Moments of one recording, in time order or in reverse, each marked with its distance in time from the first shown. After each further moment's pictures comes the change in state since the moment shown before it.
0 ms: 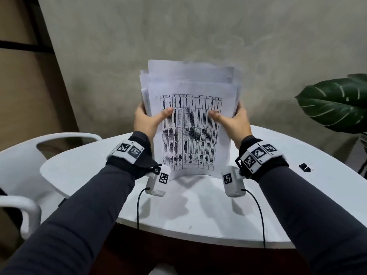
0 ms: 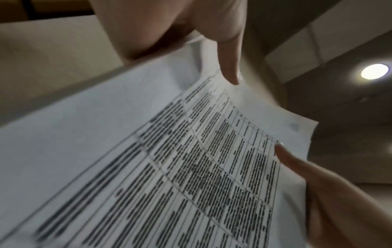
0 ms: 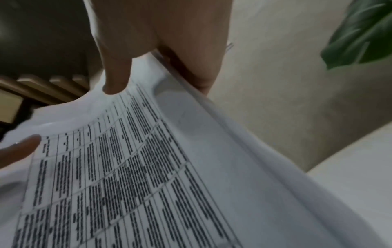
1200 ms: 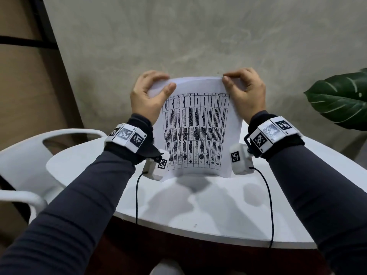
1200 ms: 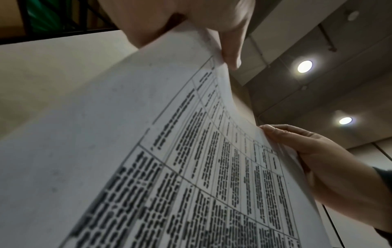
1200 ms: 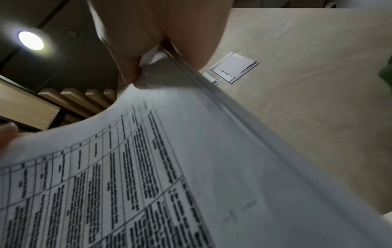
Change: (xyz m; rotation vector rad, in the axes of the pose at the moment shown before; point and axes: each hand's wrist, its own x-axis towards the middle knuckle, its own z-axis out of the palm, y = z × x) left_hand 0.019 0.020 -0.003 0.158 0.034 0.525; right_hand 0.031 -0.038 0.000 -0.339 0.120 -0.550
